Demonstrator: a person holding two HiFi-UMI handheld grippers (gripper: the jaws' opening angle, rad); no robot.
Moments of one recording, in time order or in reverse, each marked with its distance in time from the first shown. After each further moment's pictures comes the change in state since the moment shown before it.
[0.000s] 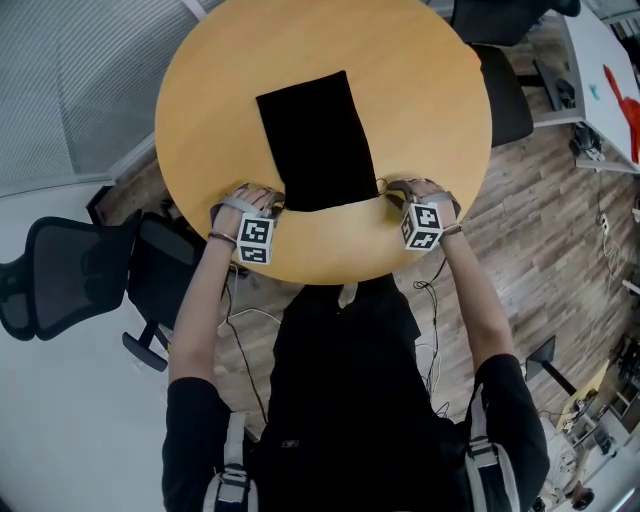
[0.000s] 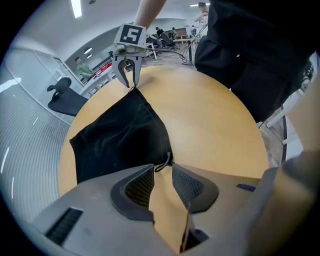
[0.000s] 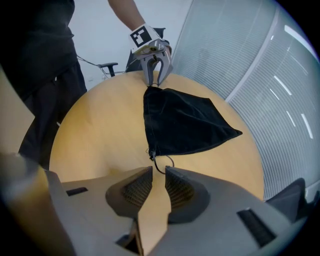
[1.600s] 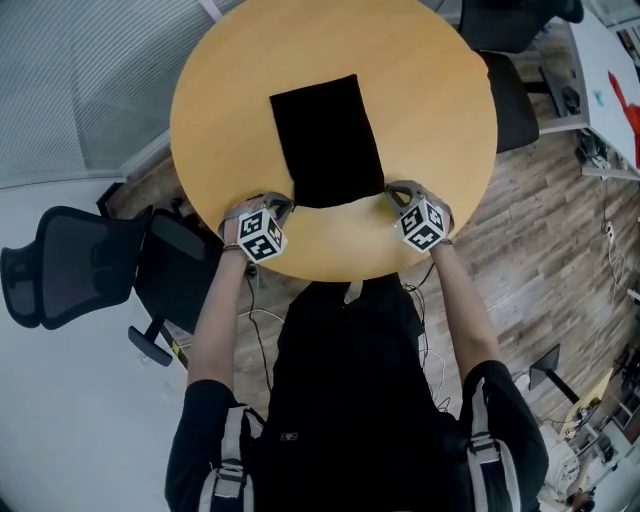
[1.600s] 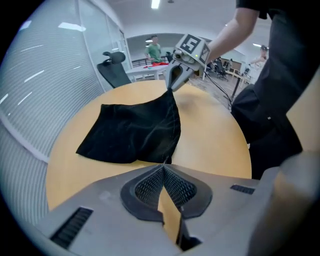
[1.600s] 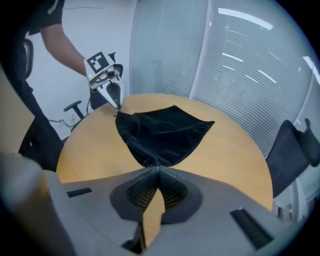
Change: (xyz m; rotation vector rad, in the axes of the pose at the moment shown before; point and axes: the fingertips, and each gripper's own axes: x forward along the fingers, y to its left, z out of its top) left arm -0.032 0.009 0.004 -0.614 -0.125 0.030; right arm -0.020 -0.026 0.035 0.489 -0.153 -0.107
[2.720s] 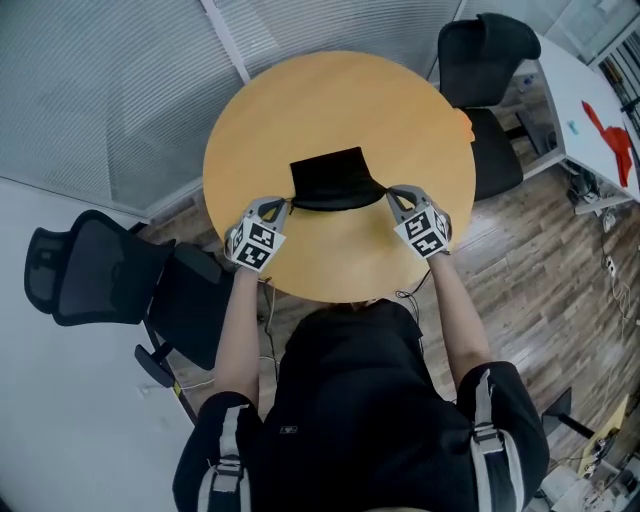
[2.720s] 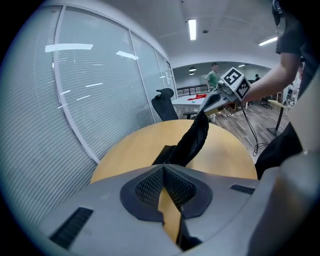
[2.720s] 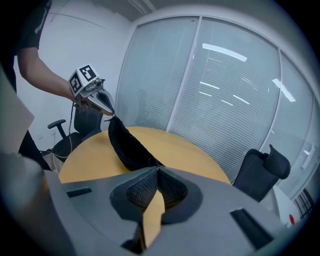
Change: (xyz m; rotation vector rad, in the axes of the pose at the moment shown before) left arm -0.148 0.074 0.075 -0.320 -0.296 0.422; right arm -0.113 -0.064 0.097 0.038 -0.265 -0.239
